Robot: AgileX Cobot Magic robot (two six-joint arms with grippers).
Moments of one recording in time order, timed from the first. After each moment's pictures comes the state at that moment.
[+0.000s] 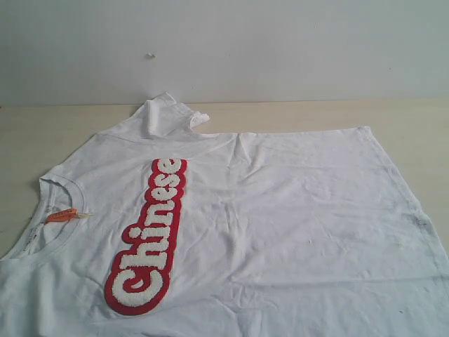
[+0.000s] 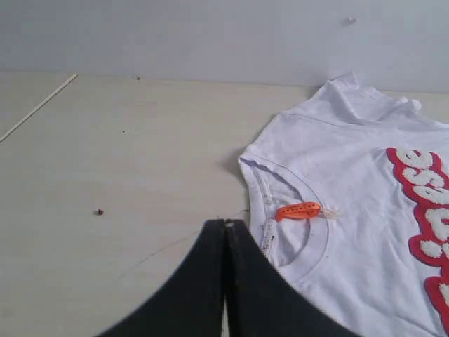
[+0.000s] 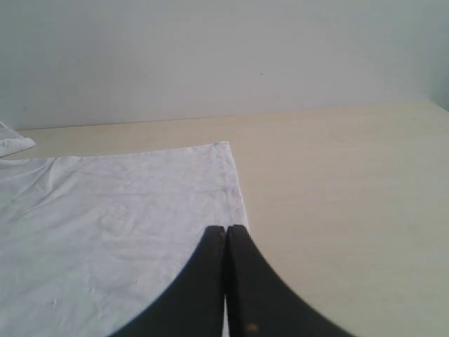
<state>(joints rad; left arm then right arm) 0.01 0.00 0.00 0.11 0.34 -0.13 -0.14 0.00 0.00 -0.10 0.30 0.16</state>
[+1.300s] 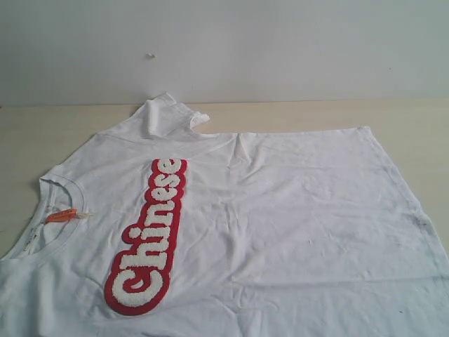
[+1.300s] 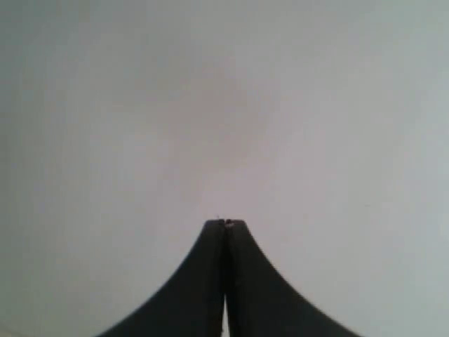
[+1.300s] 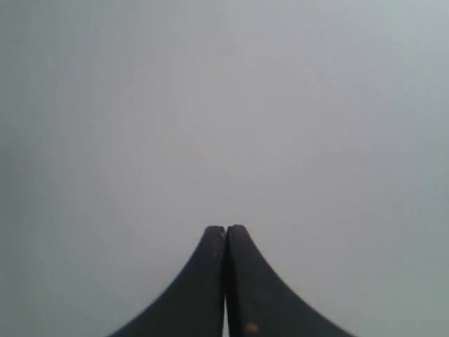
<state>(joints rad) 0.01 0.00 0.00 0.11 -0.39 -0.69 -0.14 0.00 0.00 0.00 -0.34 0.35</state>
